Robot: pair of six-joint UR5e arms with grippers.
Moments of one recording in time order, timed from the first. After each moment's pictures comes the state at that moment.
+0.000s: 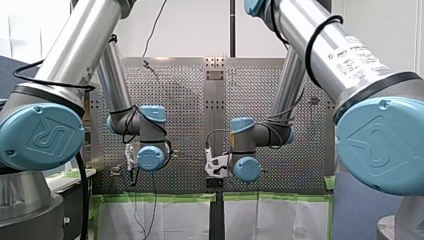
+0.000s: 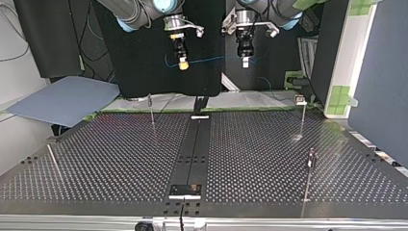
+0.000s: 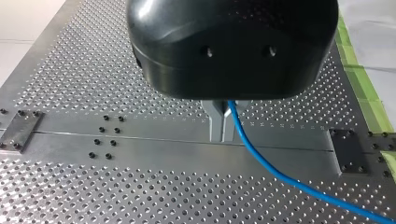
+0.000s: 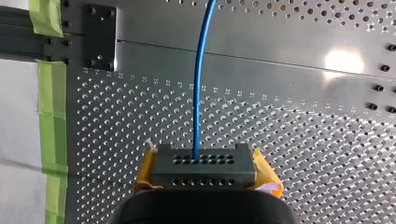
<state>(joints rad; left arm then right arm) -0.55 -1.99 -2.39 -1.89 -2.15 -1.63 2.38 -0.90 2.04 -1.04 1.83 1.47</state>
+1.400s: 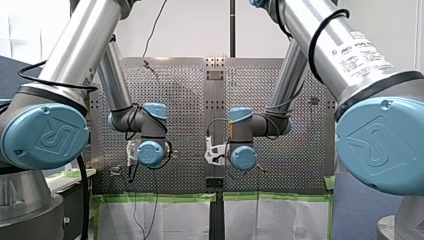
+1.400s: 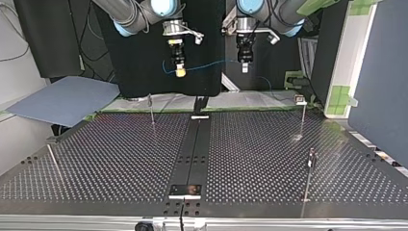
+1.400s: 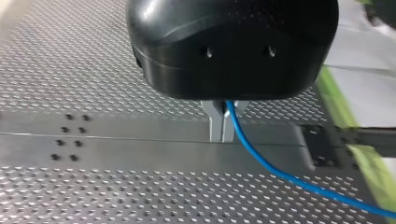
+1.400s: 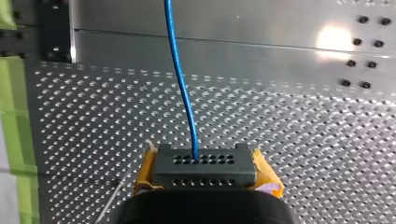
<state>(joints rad) -0.50 -1.97 -2.34 -2.04 -2.08 -1.59 2.37 -0.97 1.99 -0.97 1.88 1.52</state>
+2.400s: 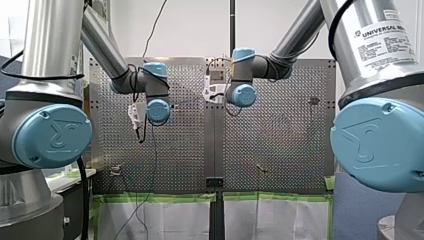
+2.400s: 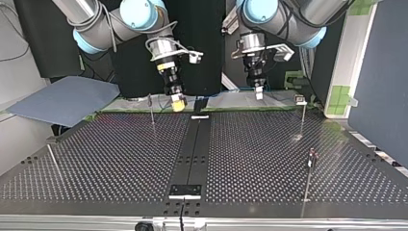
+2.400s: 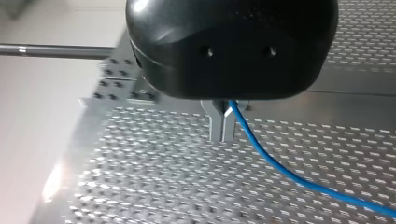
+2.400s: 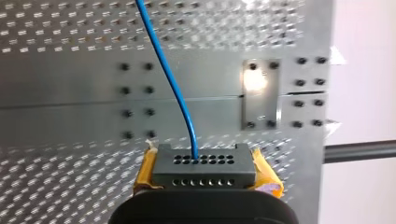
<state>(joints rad) -0.43 -1.67 -2.18 -2.27 -2.15 -1.70 2.31 -1.26 1.76 -0.66 1.65 1.56</state>
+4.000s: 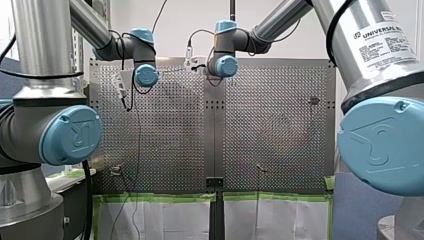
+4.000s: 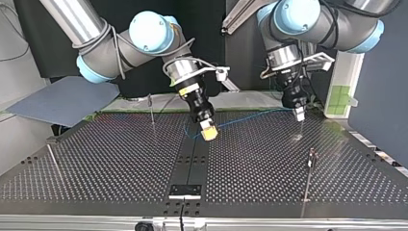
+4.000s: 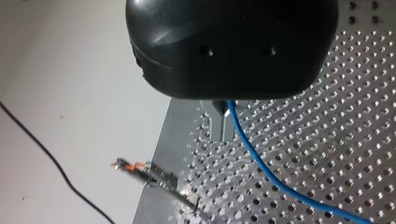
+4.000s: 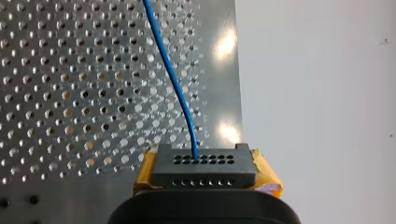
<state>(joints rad) -0.25 -1.47 -2.04 -2.54 -2.13 -1.74 2.39 -1.18 1.36 -0.41 1.55 1.57</state>
